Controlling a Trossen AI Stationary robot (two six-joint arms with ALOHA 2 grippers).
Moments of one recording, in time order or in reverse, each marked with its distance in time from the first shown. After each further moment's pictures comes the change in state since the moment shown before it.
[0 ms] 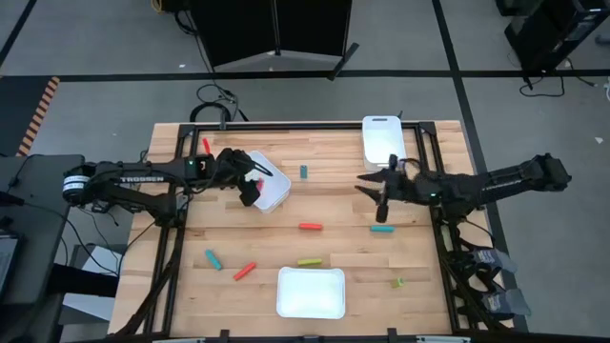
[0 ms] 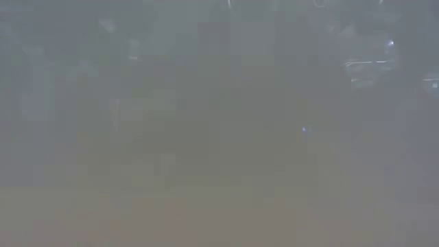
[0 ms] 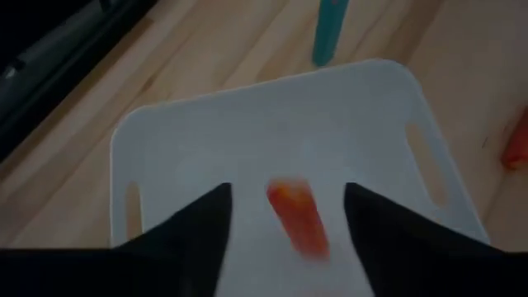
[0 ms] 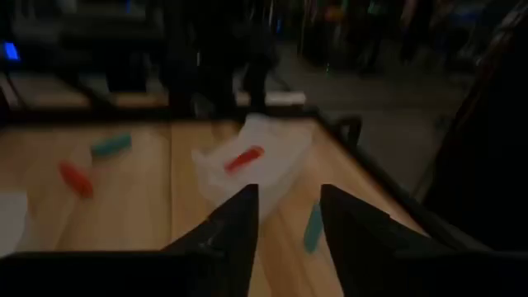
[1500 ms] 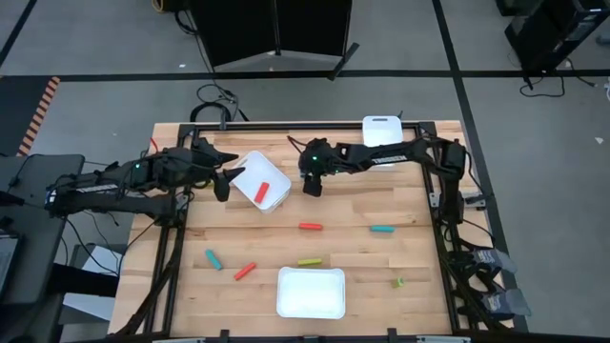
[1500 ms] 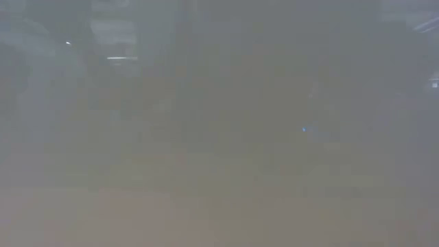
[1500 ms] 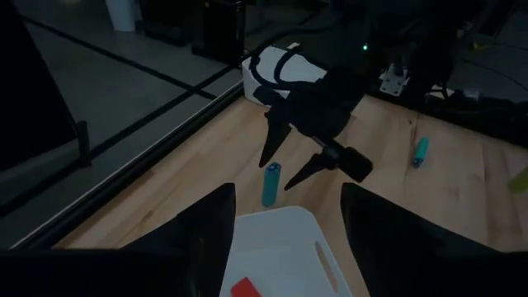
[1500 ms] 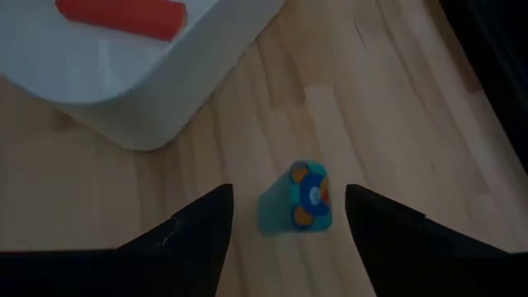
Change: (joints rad) left arm -0.094 -0.451 0.001 0.047 -0.050 0.023; right arm -0.402 1.114 0.788 -0.329 -0.326 -0.116
